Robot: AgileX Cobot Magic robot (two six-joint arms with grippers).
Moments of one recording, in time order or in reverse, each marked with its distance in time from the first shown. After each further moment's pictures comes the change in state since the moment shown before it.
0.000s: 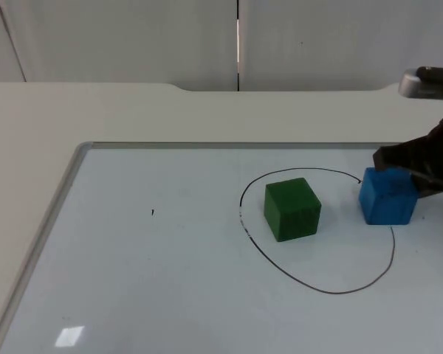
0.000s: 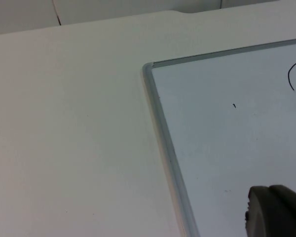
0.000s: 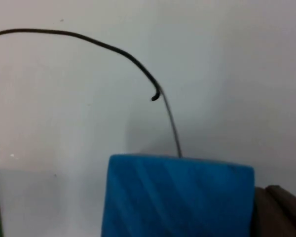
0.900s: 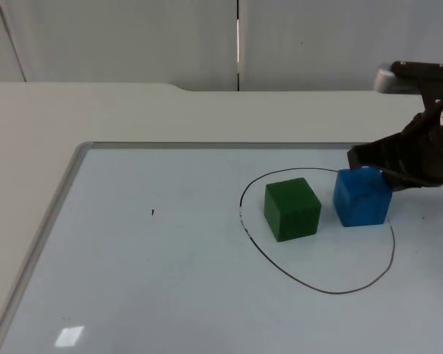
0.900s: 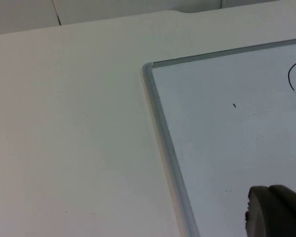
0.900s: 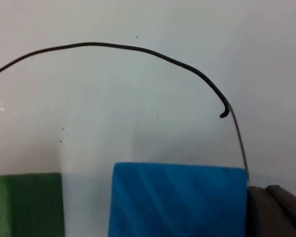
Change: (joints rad) right arm 0.067 0.002 0.000 0.000 -0.066 0.016; left arm 0.000 0.000 0.000 0.000 0.000 0.000
